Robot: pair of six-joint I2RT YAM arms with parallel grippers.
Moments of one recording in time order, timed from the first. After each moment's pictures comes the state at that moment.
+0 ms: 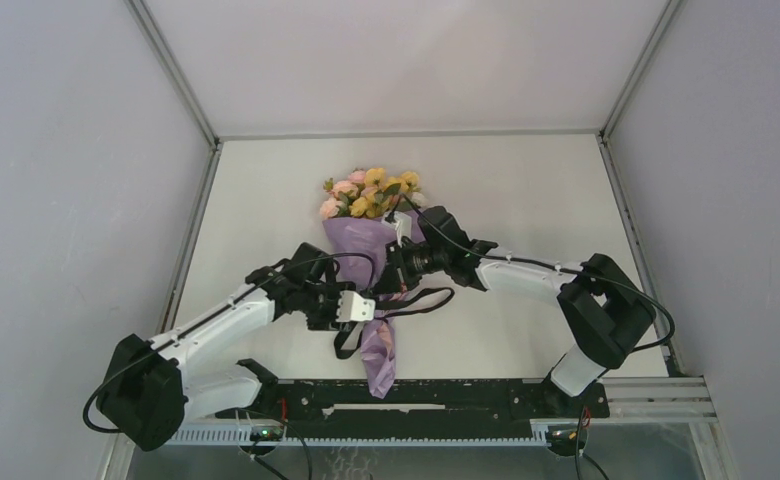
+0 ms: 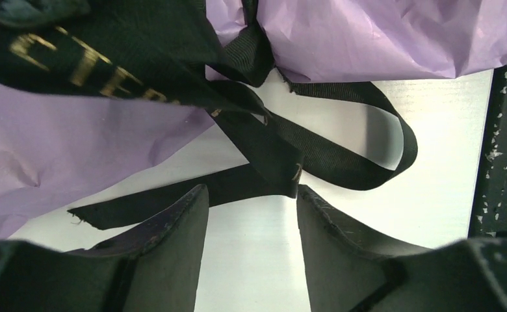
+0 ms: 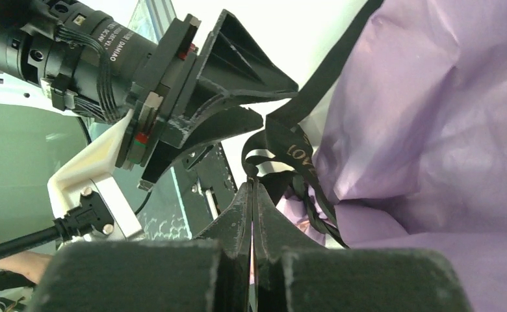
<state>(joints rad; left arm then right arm) -0.57 1.13 0.64 -0.67 0.39 1.07 0.77 1.62 0.94 0.08 -0.70 0.51</state>
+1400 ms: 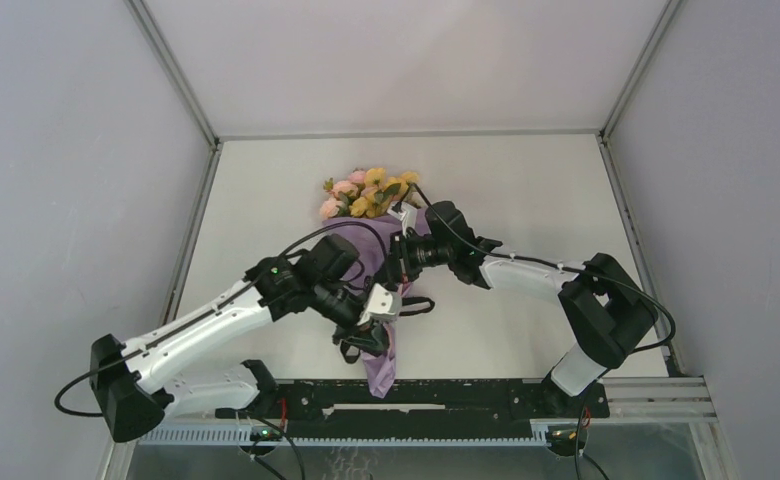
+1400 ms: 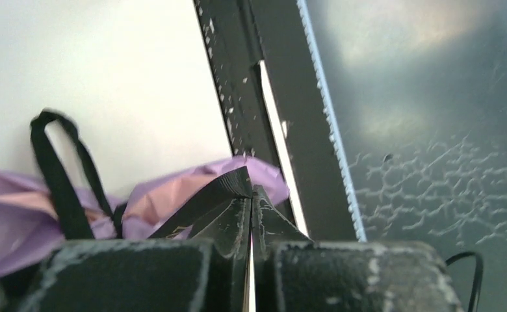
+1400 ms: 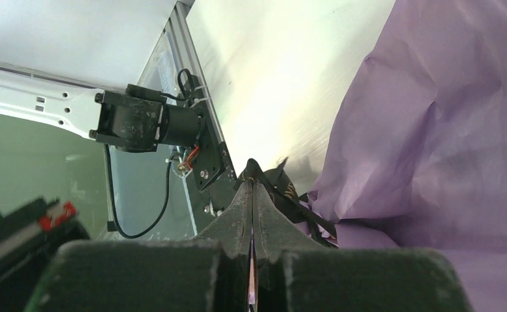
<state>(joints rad) -0.86 1.08 0.96 -0.90 0.79 0.65 0.73 1.61 0.92 0.20 -0.73 0.59</state>
